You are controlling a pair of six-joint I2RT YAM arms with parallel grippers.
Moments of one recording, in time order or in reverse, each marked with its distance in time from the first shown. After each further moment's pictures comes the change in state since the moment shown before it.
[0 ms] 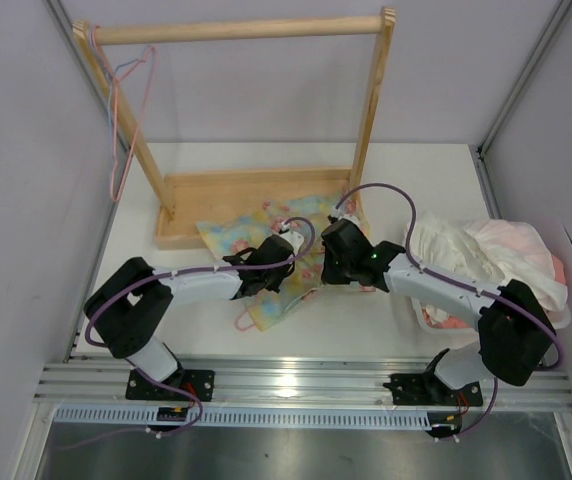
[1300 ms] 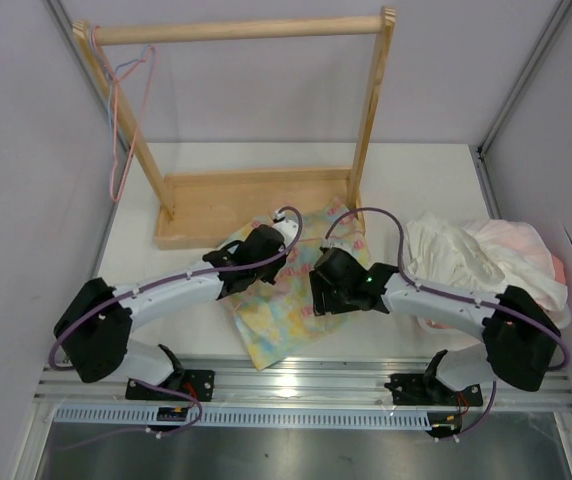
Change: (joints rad) left arm -0.004 -0.183 0.042 -0.098 0.011 0.054; right arm 0.137 -0.016 -0.140 -0.046 -0.022 0.009
